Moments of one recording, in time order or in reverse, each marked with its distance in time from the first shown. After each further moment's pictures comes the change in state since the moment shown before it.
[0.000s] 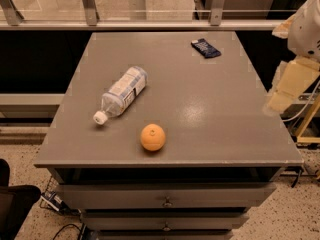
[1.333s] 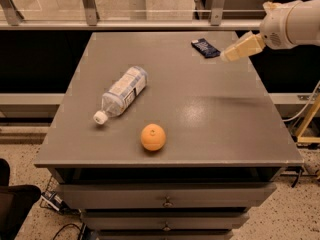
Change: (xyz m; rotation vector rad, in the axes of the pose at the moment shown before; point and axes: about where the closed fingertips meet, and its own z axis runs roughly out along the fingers) arm -0.036 -0.181 0.093 0.366 -0.544 0.295
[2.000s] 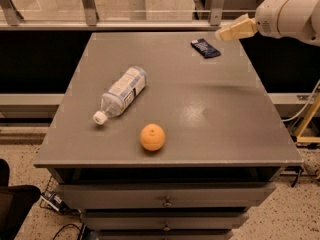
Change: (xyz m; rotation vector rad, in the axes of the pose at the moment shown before) arm -0.039 -0.044 0.026 0.149 -0.200 0.029
